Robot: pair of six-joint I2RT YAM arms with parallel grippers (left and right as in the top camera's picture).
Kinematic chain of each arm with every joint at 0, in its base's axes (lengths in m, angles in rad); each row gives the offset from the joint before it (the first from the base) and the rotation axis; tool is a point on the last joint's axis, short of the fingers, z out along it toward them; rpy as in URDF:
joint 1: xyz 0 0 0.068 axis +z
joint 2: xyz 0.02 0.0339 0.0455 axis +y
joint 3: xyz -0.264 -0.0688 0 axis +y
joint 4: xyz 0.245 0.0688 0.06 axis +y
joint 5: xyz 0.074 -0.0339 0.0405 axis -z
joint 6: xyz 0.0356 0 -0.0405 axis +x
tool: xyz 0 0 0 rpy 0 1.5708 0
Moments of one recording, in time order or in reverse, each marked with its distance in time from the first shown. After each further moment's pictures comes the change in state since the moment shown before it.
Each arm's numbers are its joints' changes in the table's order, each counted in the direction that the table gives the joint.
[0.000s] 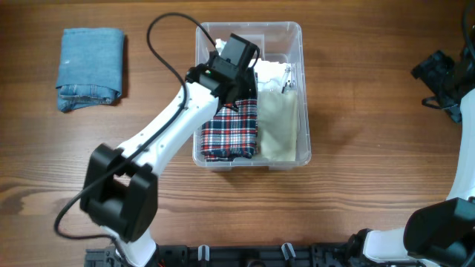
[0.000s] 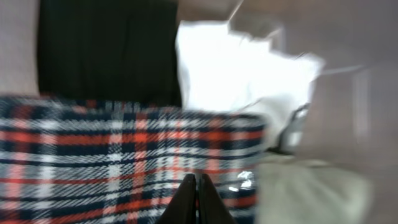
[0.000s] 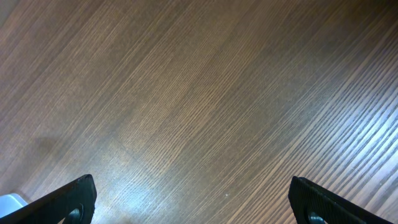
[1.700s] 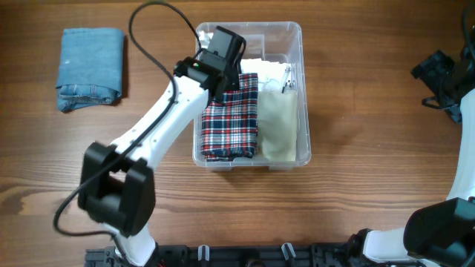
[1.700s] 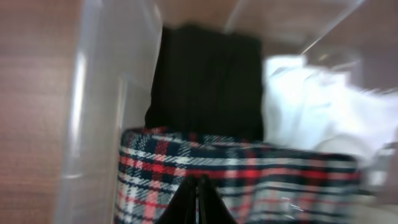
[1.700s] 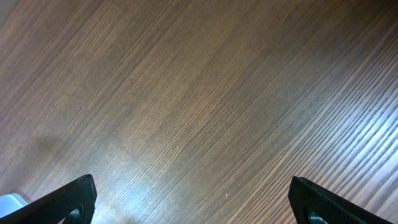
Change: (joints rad) left arm 0.066 0.032 -0.018 0.071 -0.158 0.072; right arm 0.000 0.000 0.000 0.000 0.000 0.000
